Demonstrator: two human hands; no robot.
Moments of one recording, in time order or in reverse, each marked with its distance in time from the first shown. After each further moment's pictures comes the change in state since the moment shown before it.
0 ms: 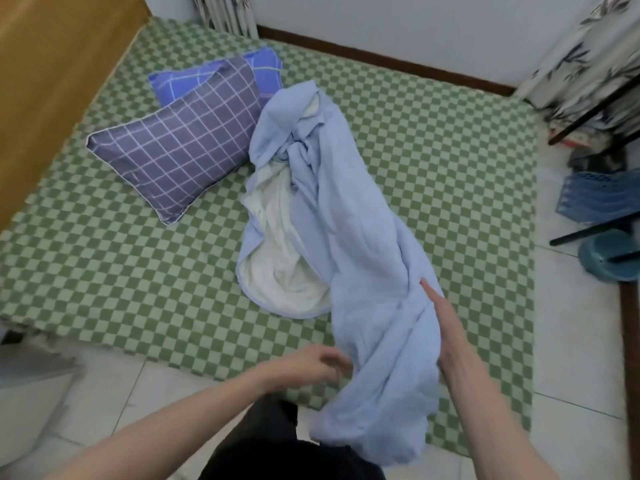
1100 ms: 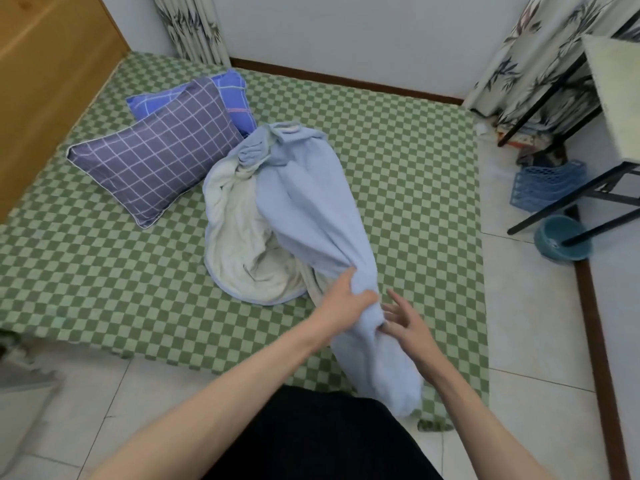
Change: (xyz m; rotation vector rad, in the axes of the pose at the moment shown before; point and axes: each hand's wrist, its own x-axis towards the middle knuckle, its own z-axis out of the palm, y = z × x) left_hand 0.009 0.123 0.164 -0.092 0.463 0.228; right_hand -0.089 0.061 -0.148 -0.756 0.037 -0.356
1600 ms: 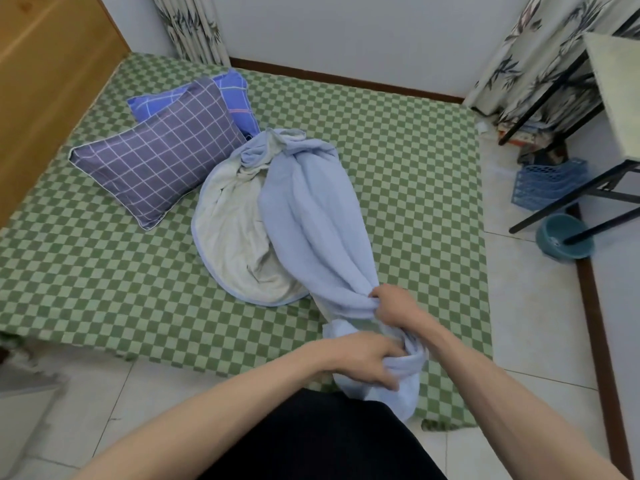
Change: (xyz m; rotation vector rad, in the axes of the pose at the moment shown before) left_hand -0.017 -0.031 0.015 0.634 -0.681 0.231; right_hand 0.057 -0.061 0.029 -1.035 -0.123 -0.046
